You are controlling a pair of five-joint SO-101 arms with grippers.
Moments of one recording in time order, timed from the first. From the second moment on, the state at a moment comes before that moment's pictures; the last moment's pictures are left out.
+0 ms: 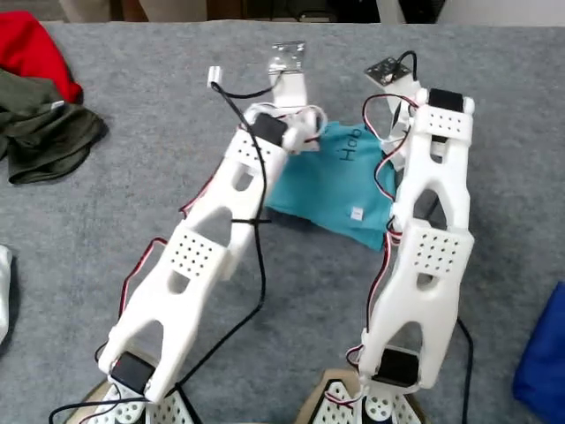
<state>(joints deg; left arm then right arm) 22.1 72.7 -80.1 64.4 11.4 9.8 53.1 -46.6 80.3 32.5</state>
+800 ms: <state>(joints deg) 11.3 74.4 -80.4 67.6 8.7 9.2 65.3 -75.3 90.5 32.5</state>
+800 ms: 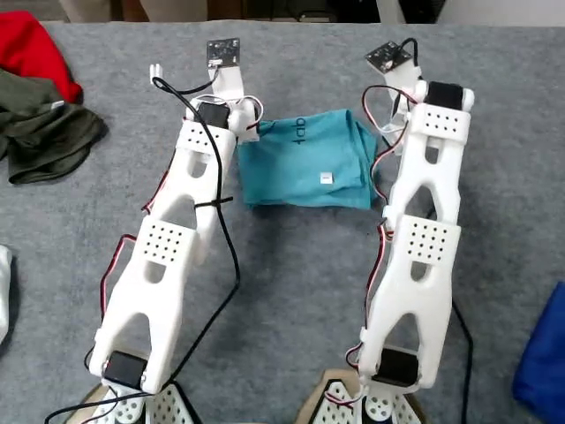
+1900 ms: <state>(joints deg) 22.2 67.6 -76.7 100.2 12.9 -2.9 46.3 -44.6 79.9 31.7</state>
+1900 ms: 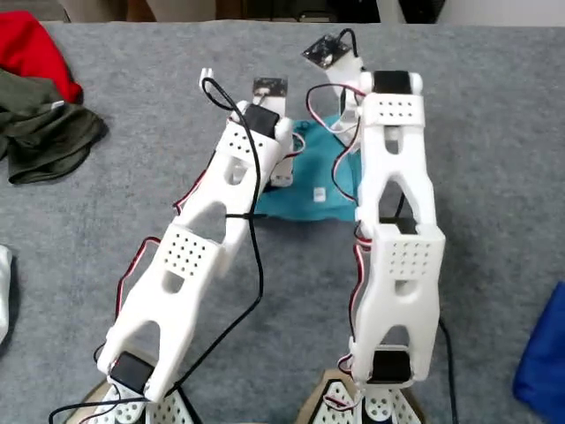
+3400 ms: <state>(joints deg) 13.2 56.5 -92.6 100.3 4.5 2.8 24.1 -38.9 101.4 25.4</state>
